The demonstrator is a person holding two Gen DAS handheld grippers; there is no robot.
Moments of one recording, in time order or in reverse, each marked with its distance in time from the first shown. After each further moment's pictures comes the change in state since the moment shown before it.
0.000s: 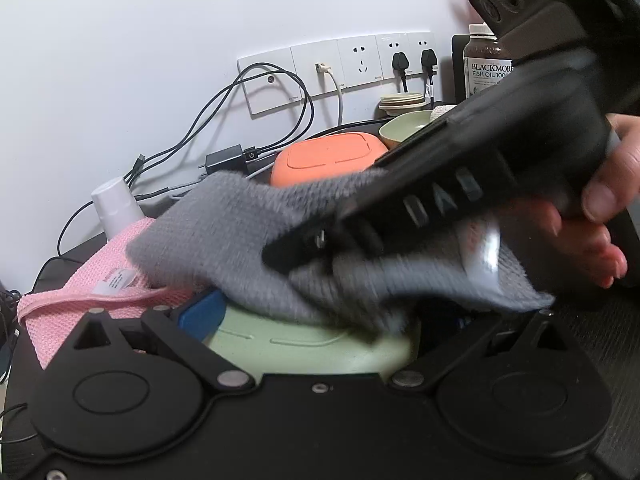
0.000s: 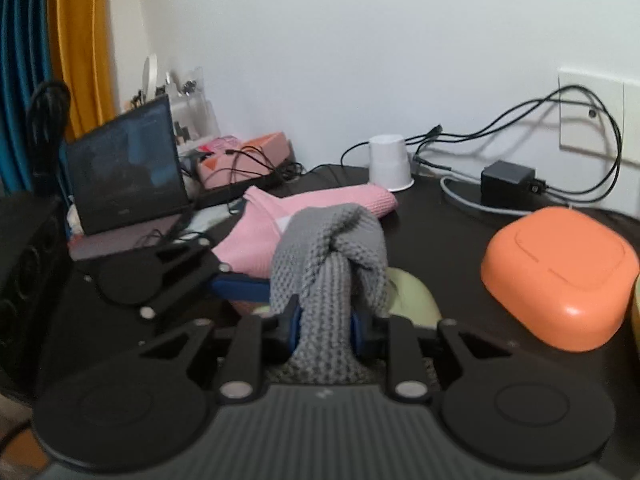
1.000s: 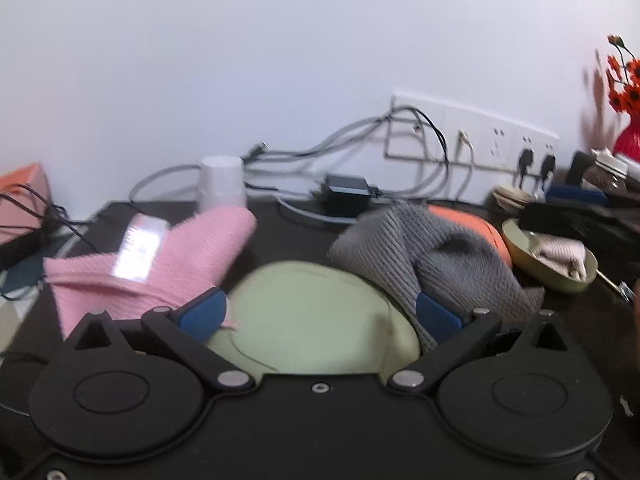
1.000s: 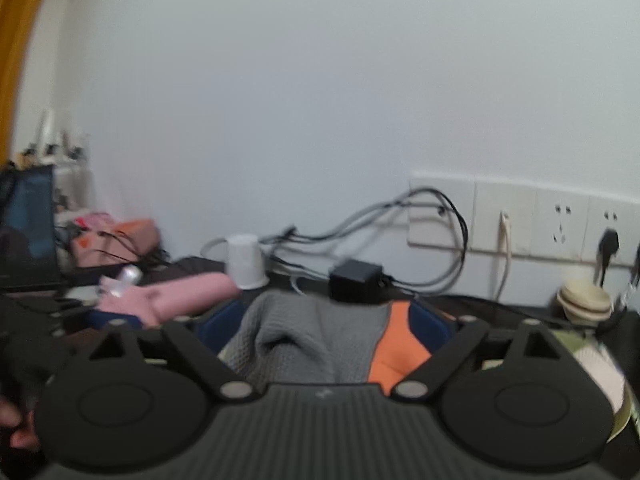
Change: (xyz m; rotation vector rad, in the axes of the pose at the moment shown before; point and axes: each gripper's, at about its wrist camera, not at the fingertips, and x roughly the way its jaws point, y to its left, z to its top) left arm 0.003 0.081 0.010 -0.413 -0.086 0.159; right arm -0.043 -0.010 0.010 -0.023 -0.272 -0.391
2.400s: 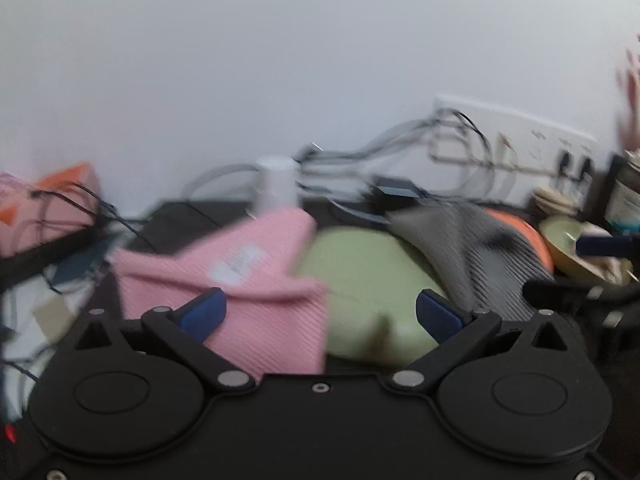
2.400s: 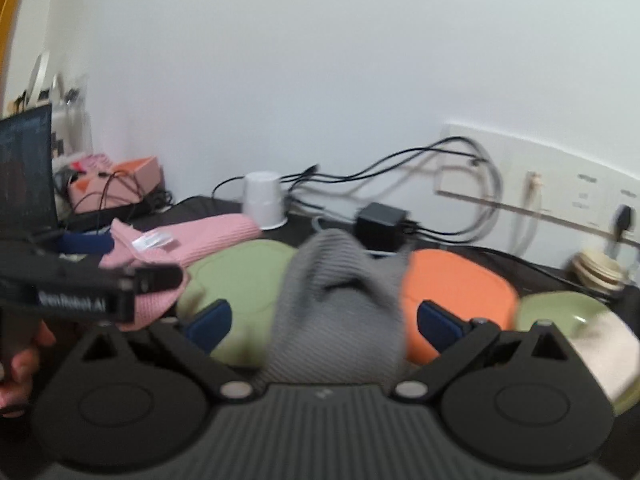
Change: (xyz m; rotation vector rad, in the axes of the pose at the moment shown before) left arm -0.015 0.012 -0.001 -0.020 0.042 0.090; right arm 0.026 0.035 -0.008 -0.031 0.168 -0.080
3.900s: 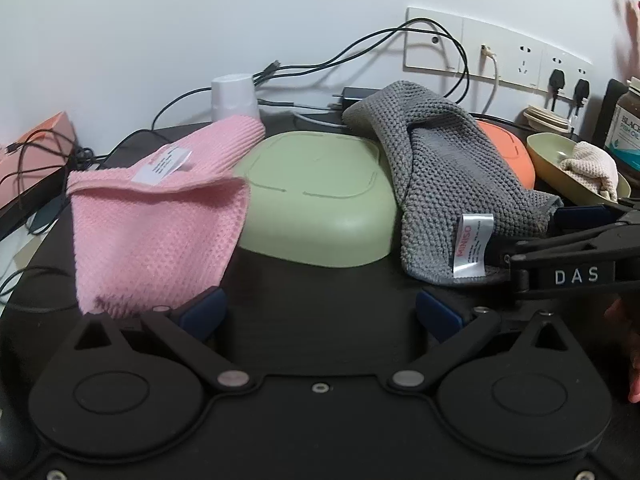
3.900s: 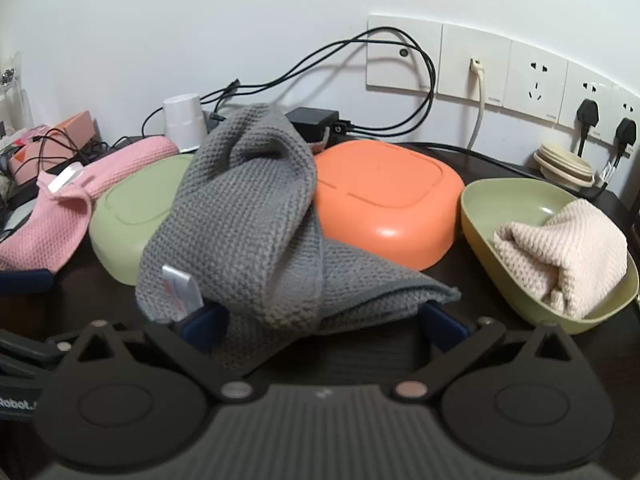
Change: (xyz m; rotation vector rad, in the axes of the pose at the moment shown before) left arm 0.025 -0.044 -0.032 0.055 0.176 0.047; right arm 0.038 -0.048 -0.038 0.105 0.208 -0.095
